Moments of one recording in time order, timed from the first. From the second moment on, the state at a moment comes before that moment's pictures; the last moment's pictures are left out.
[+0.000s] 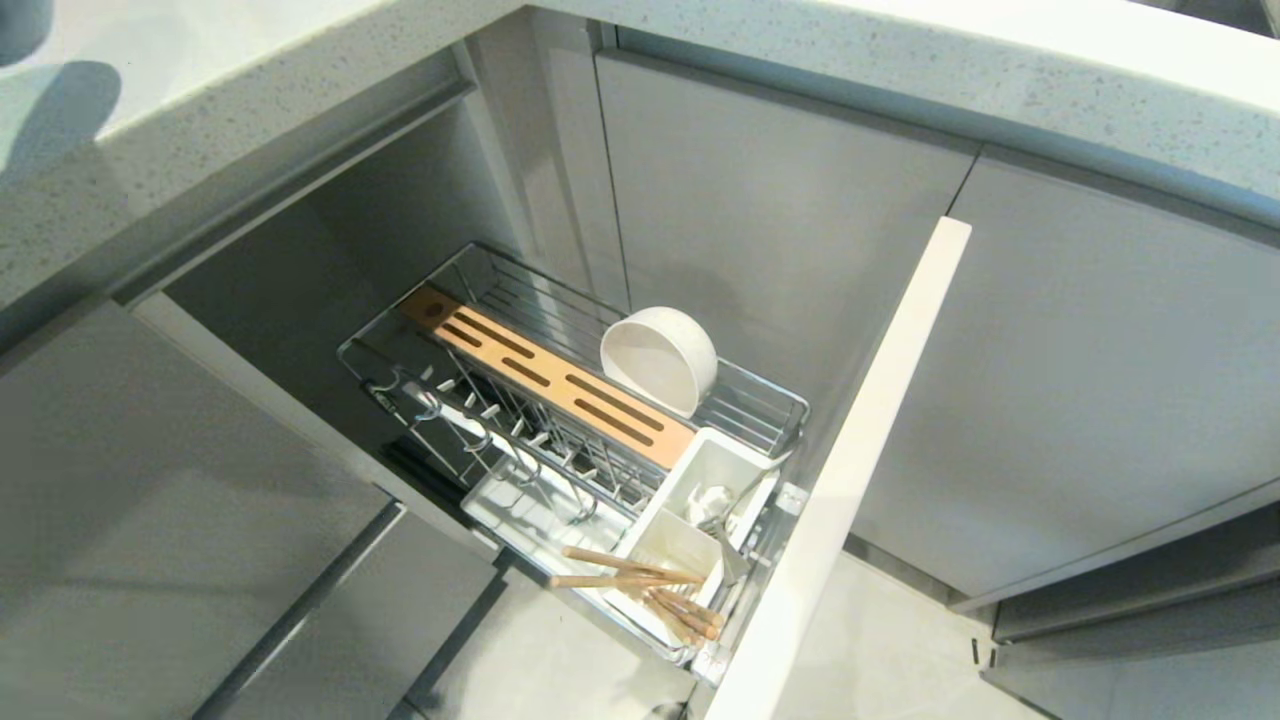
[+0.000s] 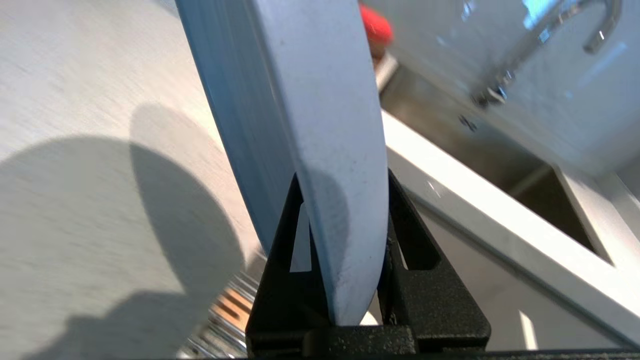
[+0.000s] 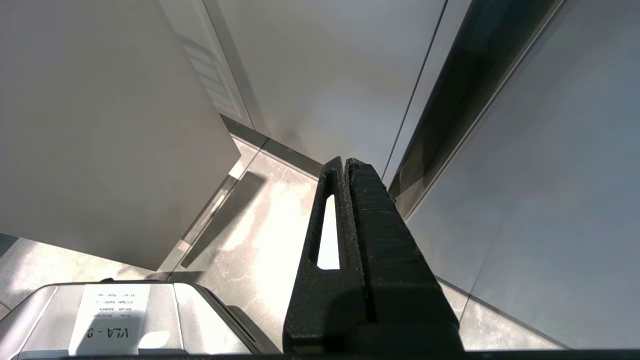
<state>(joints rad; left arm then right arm) -0.64 0.89 -1.22 -0.16 0.42 -0.10 0.00 0.00 0.00 0.00 0.00 0.02</state>
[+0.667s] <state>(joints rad) -0.06 0.87 -1.25 -0.24 0.38 0.05 0.00 0.00 0.00 0.00 0.00 0.02</state>
